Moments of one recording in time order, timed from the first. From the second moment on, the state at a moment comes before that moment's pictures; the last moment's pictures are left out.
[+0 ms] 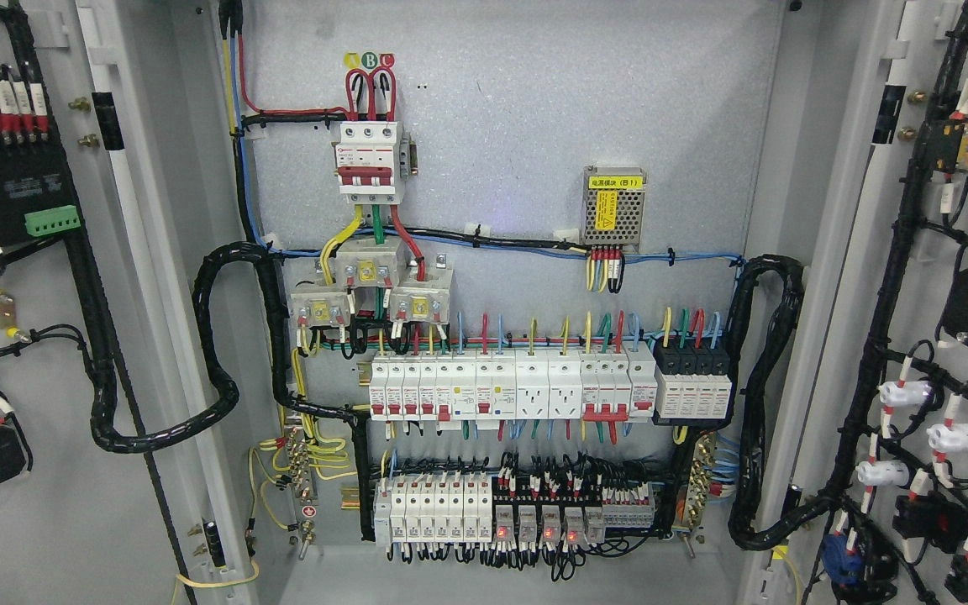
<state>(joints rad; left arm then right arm) 0.13 0.49 0.70 -1.42 0.73 -0.05 -1.02 0.43 -0.50 0.21 -1.56 -0.44 -0.79 0.01</state>
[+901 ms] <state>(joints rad) 0.01 0.57 0.65 -1.23 0.73 -0.05 -1.03 0.43 -0.56 0.20 -1.53 -0.46 -0.79 0.01</state>
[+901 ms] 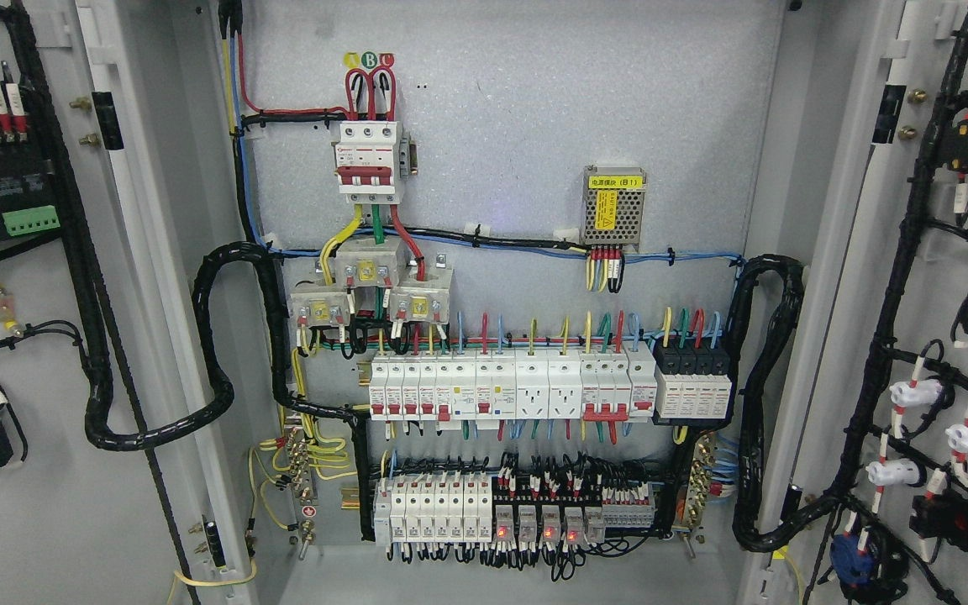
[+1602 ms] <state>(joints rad) 0.00 0.58 0.64 -1.23 0.73 -0.05 -1.02 0.42 -0.57 0.20 -1.52 -0.46 -0.79 0.01</state>
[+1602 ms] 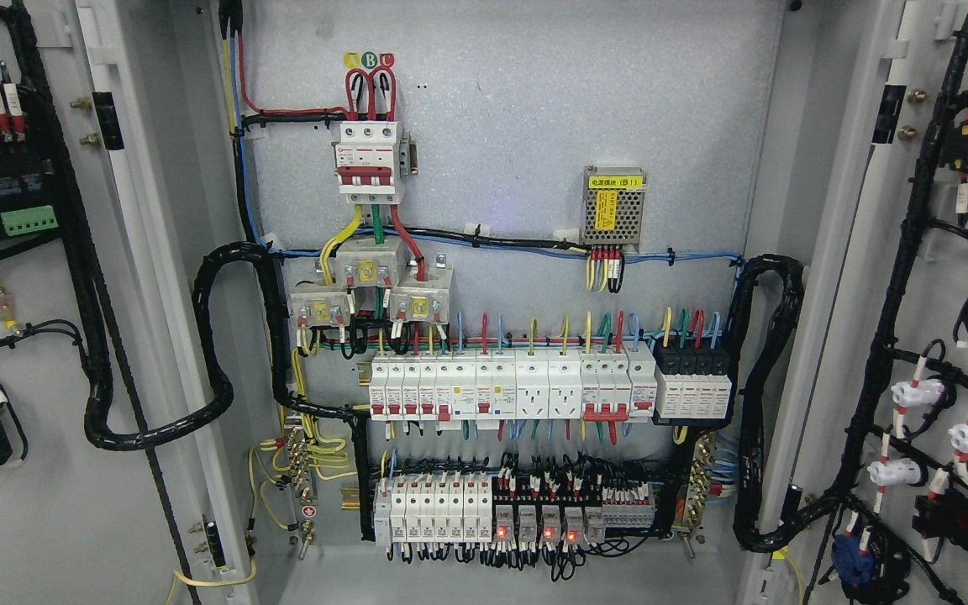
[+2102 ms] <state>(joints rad) 0.00 0.55 0.63 -1.32 0.73 -0.05 -1.01 0.40 -0.55 0.21 -1.53 -0.45 -0.79 0.01</state>
